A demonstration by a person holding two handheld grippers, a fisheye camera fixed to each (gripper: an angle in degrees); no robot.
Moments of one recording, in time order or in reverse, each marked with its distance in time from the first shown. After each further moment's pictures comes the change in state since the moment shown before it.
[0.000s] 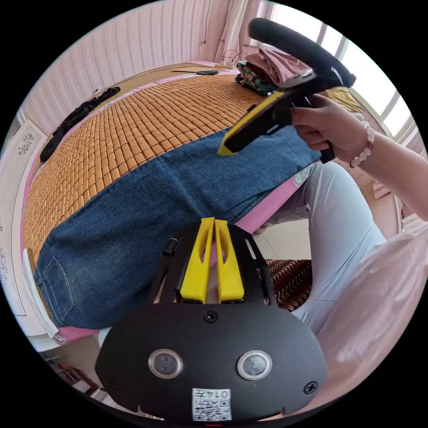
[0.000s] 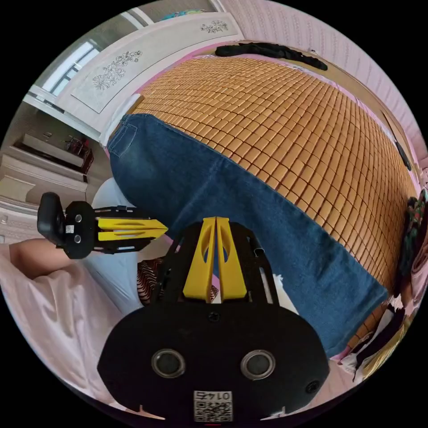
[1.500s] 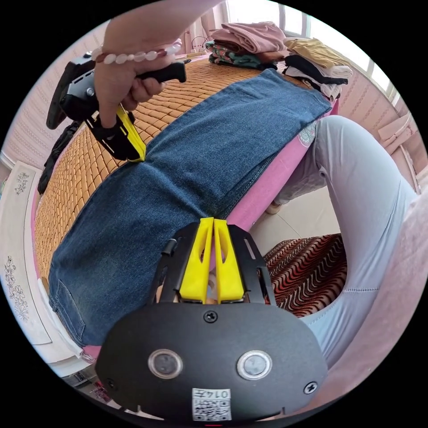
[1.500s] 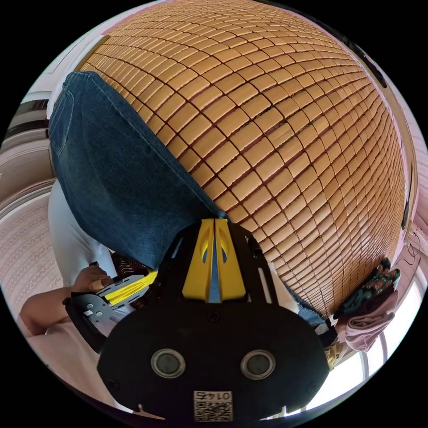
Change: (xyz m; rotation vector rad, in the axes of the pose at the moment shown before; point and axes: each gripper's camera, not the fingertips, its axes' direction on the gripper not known) left arm 0.094 0.073 0.059 -0.067 -0.107 0.185; right arm 0.109 -0.148 0.184 -0.455 0.256 -0.049
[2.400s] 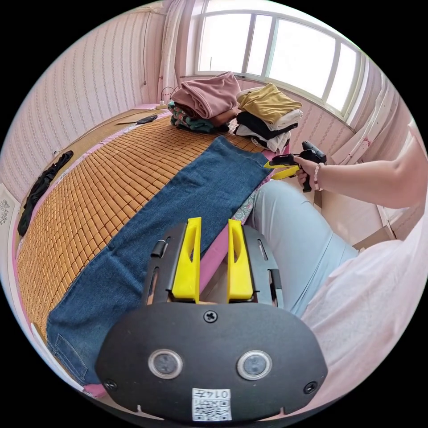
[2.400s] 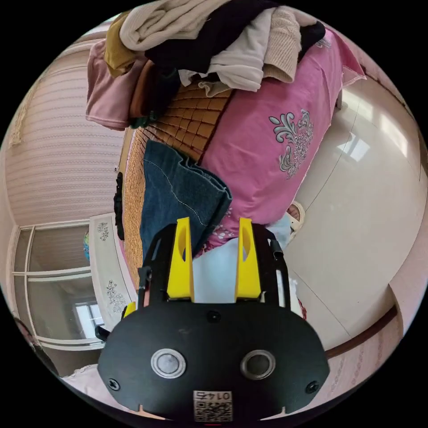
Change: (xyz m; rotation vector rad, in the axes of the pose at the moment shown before) left arm 0.053 -0.092 -0.103 0.313 0.208 0.096; right arm 0.380 0.774 0.034 0.912 -0.887 1.470
